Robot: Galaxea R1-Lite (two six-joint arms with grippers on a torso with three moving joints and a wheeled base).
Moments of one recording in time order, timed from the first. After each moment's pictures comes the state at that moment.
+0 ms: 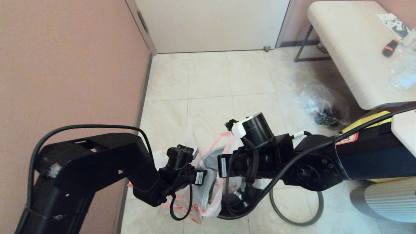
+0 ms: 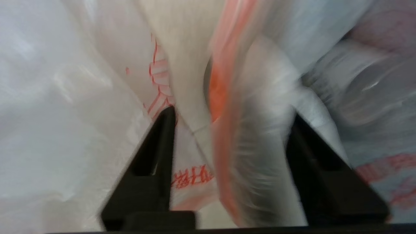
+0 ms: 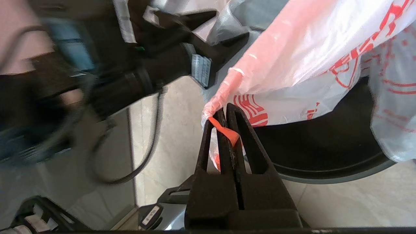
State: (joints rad) left arm -0.46 2.36 -0.93 -0.85 0.07 -0.03; right arm 0.80 2.02 -1.34 -0.06 -0.06 0.47
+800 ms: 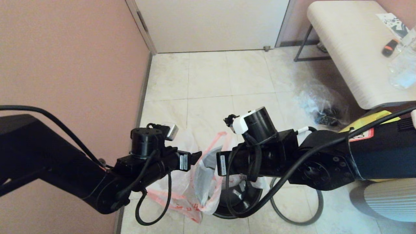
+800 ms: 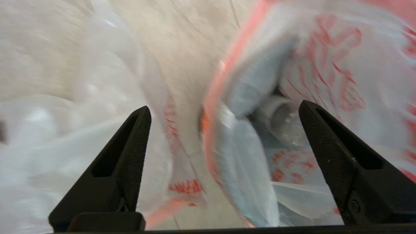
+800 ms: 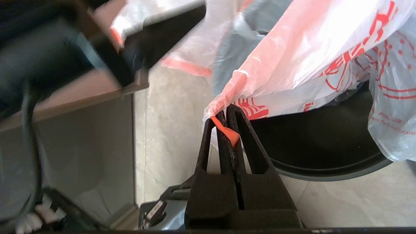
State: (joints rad) left arm -0.47 1.93 -0.69 -0.86 0.07 -0.08; right arm 0.82 1.98 -1.35 -0.03 -0.06 0.45
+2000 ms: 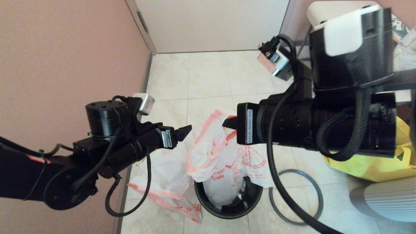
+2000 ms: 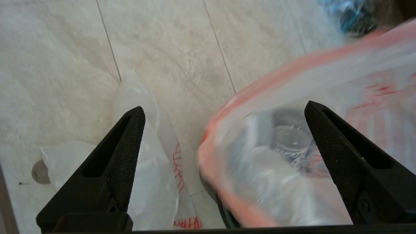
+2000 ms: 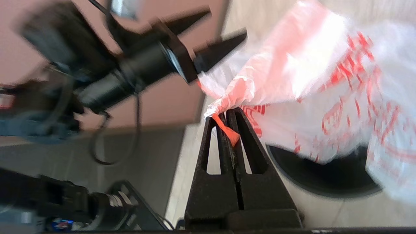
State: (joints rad) left arm -0.44 1.69 -0.73 -0.78 0.07 -0.08; right arm 0.90 1.65 -1.40 0.05 -0.06 0.43
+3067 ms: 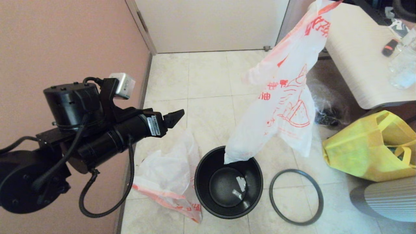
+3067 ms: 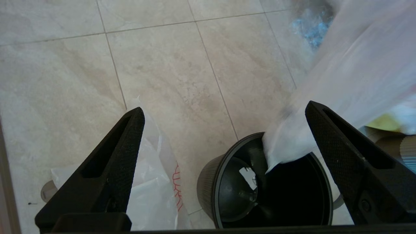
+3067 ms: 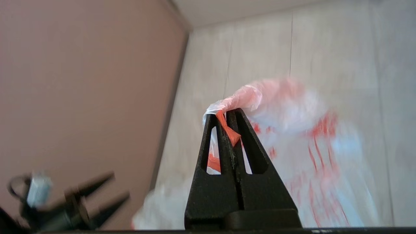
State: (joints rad) left arm -0.44 1.56 -0.75 -0.73 0.07 -0.08; right arm 0.50 1.54 -1.75 0.04 -0.06 0.26
